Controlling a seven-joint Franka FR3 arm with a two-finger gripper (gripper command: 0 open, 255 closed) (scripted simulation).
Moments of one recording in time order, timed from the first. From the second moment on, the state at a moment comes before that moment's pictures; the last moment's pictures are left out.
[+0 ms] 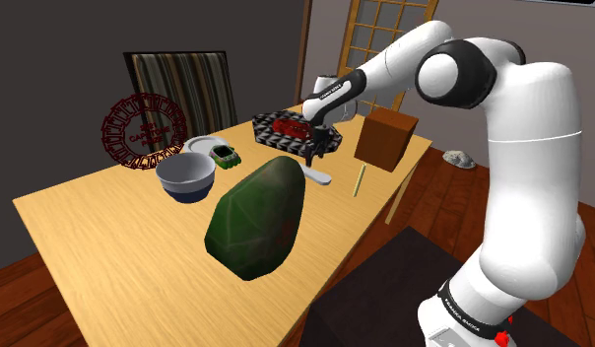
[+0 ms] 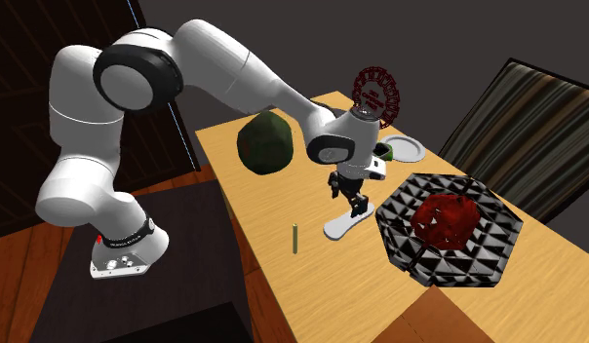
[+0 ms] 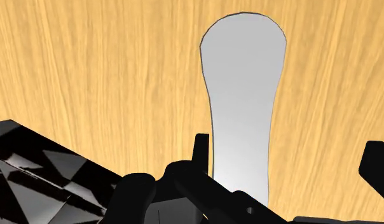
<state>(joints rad) -0.04 0.53 -0.13 -1.78 0.07 2.30 -0.46</state>
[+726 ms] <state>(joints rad) -0.06 0.74 -0.11 -1.62 0.08 2.35 -0.49</state>
